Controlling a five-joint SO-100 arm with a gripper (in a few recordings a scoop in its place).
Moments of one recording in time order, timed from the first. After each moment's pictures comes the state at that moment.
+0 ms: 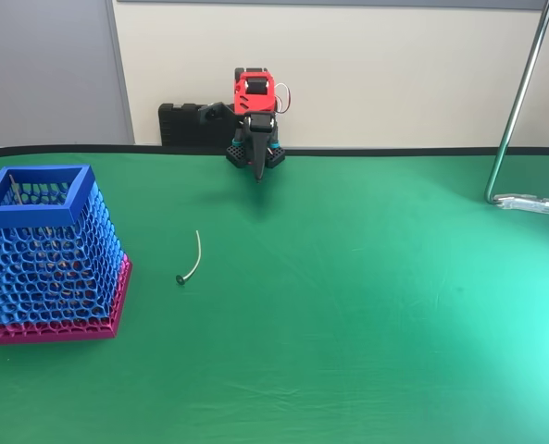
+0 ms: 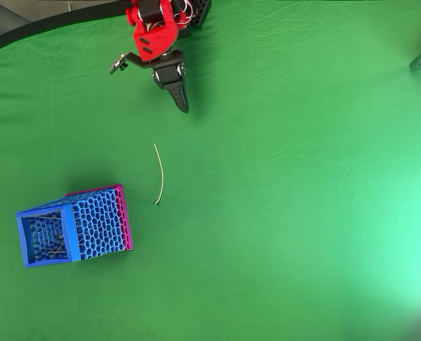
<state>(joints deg) -3.4 186.2 176.0 42.0 -4.6</state>
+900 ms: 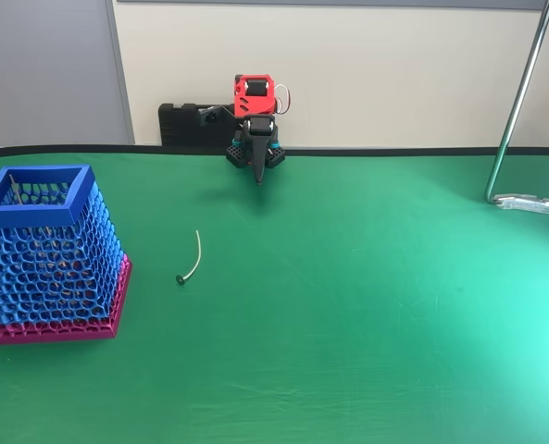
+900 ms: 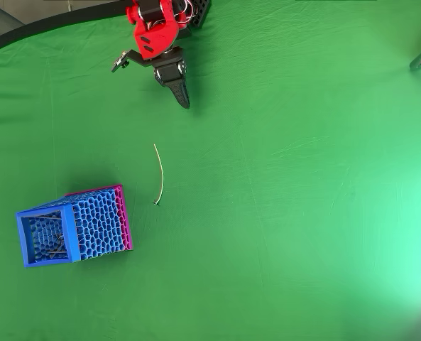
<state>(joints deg) -3.3 190.0 176.4 49.1 -3.4</state>
